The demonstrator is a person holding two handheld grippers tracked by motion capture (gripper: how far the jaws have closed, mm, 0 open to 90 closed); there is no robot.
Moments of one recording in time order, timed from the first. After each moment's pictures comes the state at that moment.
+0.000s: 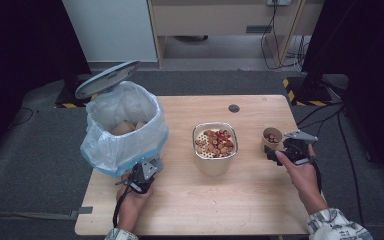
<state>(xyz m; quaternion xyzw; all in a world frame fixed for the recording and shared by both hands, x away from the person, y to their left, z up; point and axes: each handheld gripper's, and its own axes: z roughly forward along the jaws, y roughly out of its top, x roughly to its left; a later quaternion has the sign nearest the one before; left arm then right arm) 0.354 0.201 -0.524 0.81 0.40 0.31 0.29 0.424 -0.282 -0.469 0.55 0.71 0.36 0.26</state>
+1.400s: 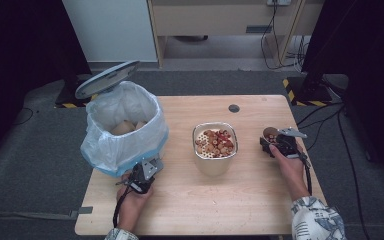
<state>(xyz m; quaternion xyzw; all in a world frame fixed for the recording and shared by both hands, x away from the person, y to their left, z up) 0.354 0.200 -0.524 0.81 0.40 0.31 0.29 0.471 -0.282 -0.518 0.53 0.70 0.40 0.27</state>
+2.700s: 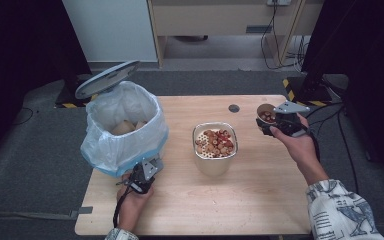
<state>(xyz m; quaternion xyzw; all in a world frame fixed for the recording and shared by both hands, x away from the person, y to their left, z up) 0.354 0.200 -0.525 0.81 0.40 0.31 0.29 0.475 -0.256 -0.397 0.37 0.78 0.40 0.31</state>
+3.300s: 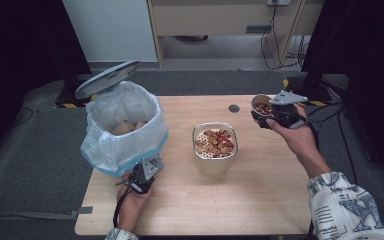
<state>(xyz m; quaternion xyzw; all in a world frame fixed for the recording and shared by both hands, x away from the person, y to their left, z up) 0.353 0.199 -0.524 0.81 0.40 0.31 0.29 0.477 -0.239 -0.363 0.33 0.79 0.42 0.31</state>
